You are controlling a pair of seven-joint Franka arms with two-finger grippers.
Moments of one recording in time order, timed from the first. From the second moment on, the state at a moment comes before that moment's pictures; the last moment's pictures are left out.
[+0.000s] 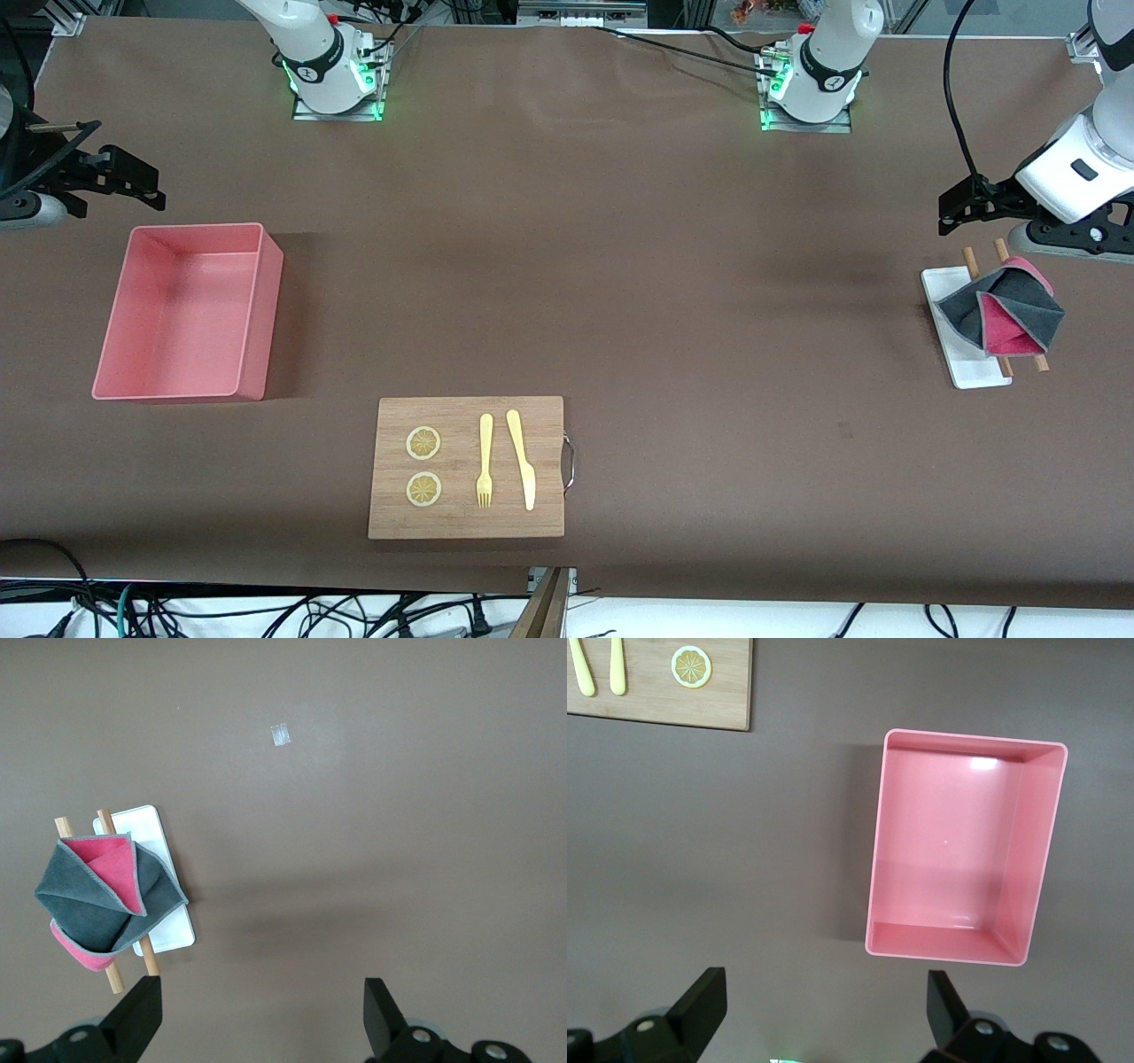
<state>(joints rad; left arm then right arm) -0.01 -0.02 -0.02 -1.72 0.04 1.65 0.09 0.01 0.00 -0.01 -1.60 0.00 1.54 -0.11</state>
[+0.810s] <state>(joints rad) 0.00 0.00 -0.02 -1.72 0.04 1.63 0.09 0.01 0.00 -0.01 -1.60 0.00 1.54 -0.11</state>
